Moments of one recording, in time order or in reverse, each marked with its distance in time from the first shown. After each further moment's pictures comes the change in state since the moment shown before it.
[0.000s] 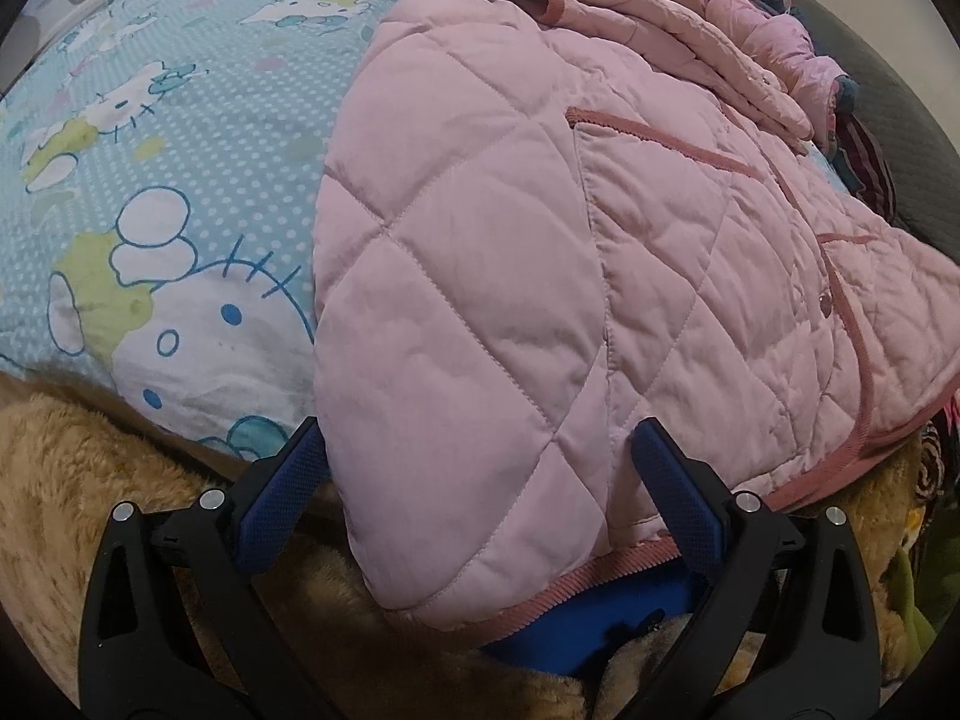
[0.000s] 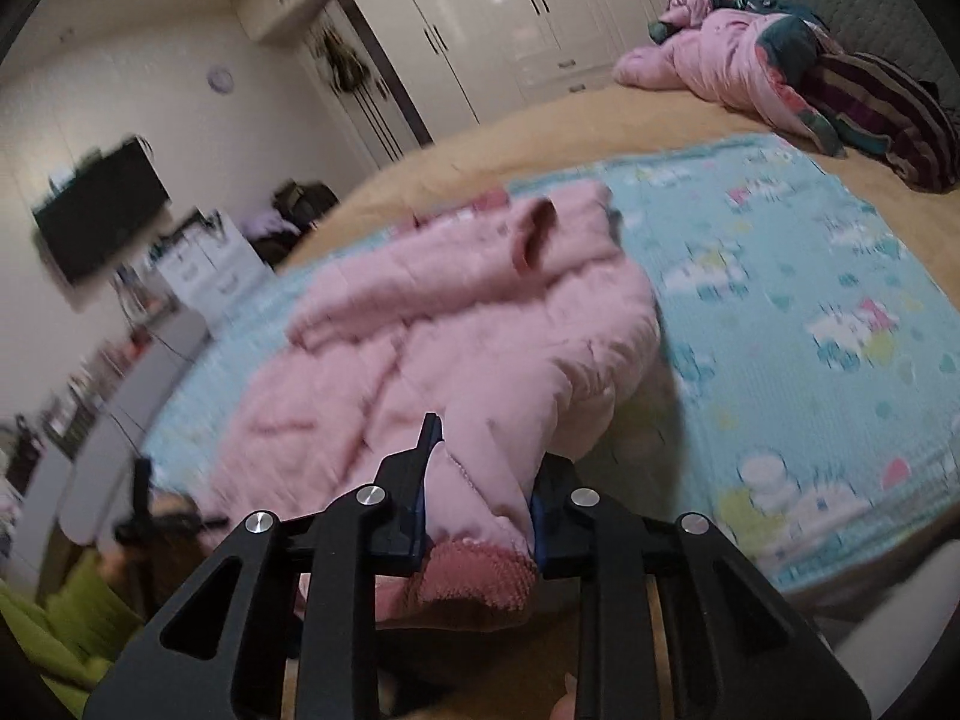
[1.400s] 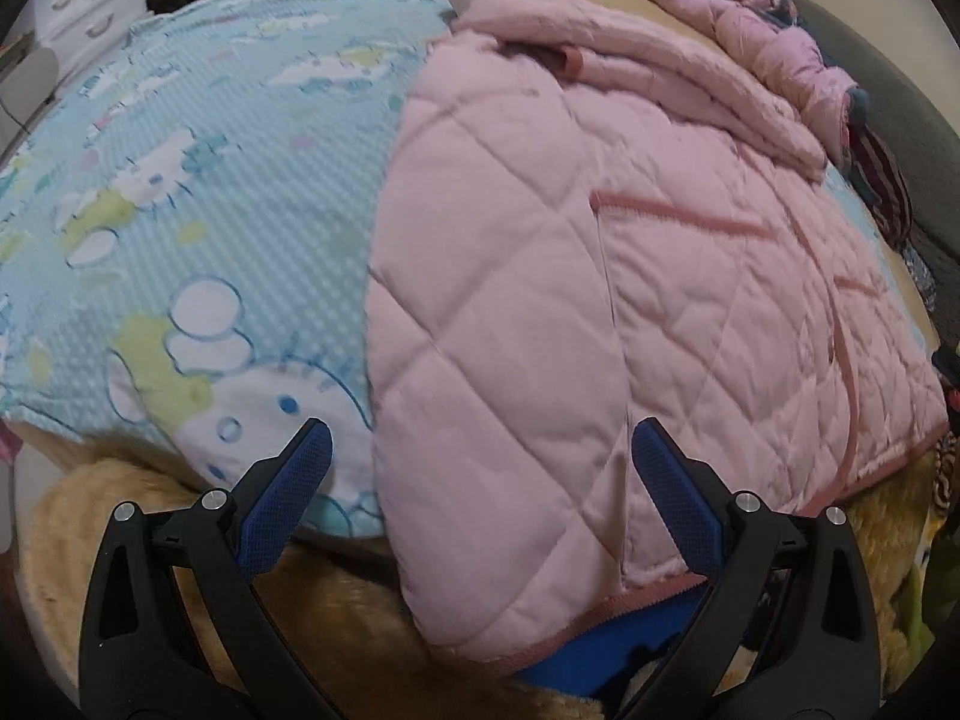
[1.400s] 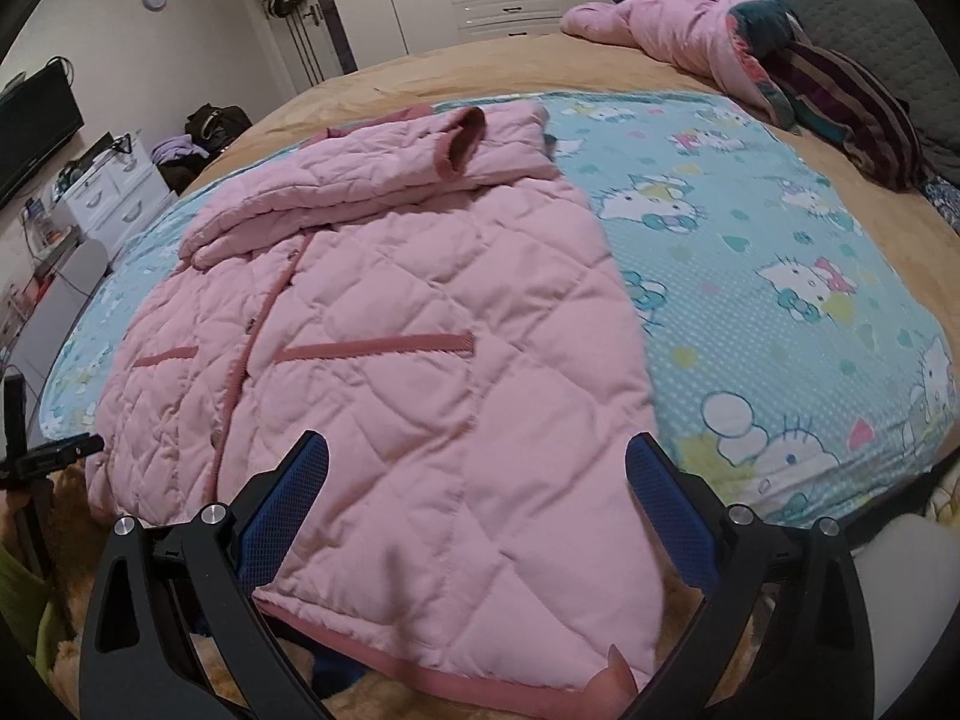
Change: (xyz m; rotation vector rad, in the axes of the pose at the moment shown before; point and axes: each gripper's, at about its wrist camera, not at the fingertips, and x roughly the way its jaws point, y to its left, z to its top) left arm -0.012 -0.001 0.027 0.026 -0.060 0.075; right arm 0.051 -0.004 -0.045 -0.053 0.183 -0.303
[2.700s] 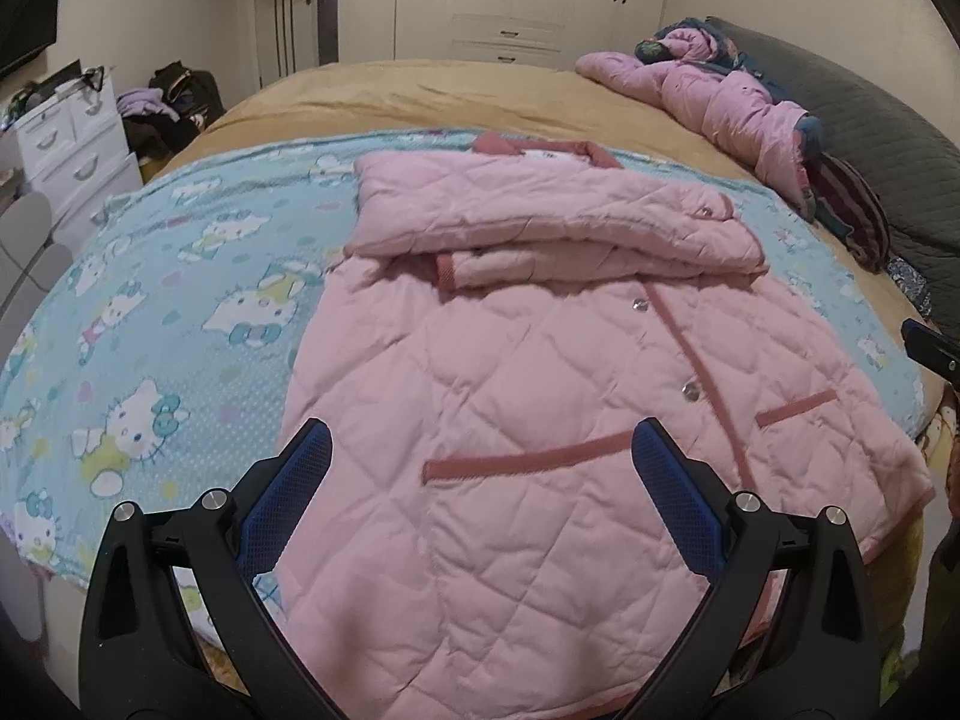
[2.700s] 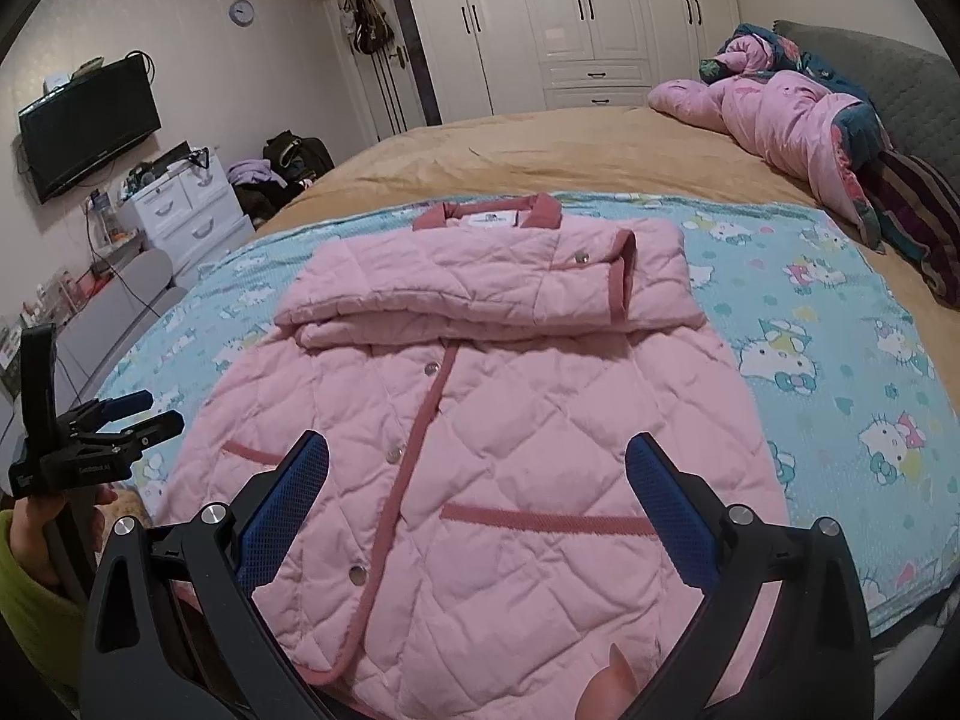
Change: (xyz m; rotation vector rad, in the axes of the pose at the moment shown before) left arm -0.045 -0.093 0.078 0.137 -0.271 0.052; right arm -0.006 0.104 0.074 -0.123 -0.146 0.129
